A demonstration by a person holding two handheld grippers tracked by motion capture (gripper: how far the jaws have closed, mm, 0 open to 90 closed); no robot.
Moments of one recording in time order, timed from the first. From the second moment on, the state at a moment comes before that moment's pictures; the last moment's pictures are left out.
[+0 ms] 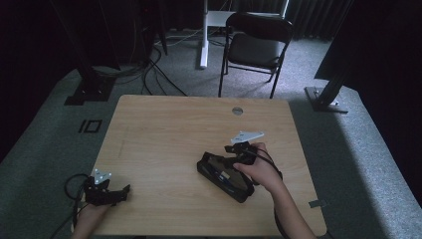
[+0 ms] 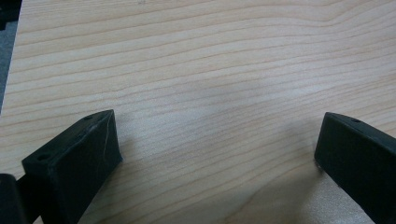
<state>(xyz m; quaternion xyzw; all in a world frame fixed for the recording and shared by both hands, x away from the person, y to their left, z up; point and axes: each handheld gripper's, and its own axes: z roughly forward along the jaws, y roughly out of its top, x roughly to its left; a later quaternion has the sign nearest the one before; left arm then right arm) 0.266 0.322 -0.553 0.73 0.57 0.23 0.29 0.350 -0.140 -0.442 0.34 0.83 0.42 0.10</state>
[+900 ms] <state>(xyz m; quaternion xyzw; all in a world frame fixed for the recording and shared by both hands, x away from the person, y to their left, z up) 0.266 0.322 -0.553 0.73 0.57 0.23 0.29 0.370 -0.194 -0.465 0.43 0.78 0.43 0.16</state>
